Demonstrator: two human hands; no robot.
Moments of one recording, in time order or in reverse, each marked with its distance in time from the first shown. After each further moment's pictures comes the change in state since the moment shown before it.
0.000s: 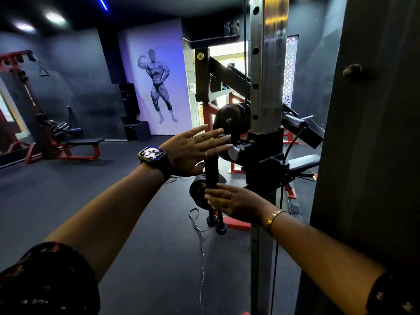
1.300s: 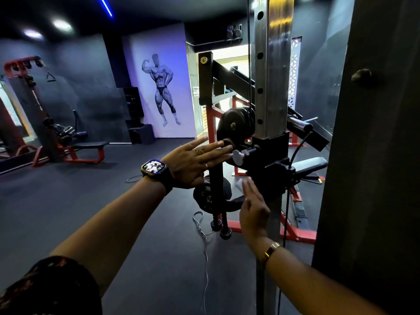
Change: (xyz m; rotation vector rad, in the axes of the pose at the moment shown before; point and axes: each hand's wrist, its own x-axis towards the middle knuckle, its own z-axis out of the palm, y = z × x) left_hand -0.012 0.010 0.005 -0.030 -0.024 -0.024; right_hand 0.023 -0.049 -0.015 0.785 0.589 1.543
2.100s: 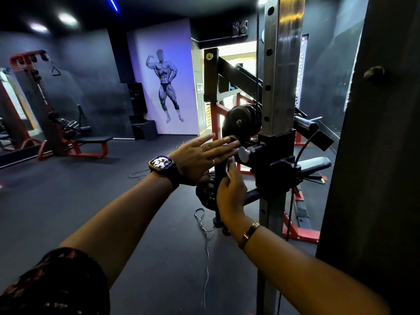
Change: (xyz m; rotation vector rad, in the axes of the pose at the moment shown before) left_hand -0.002 0.004 0.002 0.017 -0.013 -0.003; right_hand 0.020 -0.083 0.030 0.180 -0.126 0.192
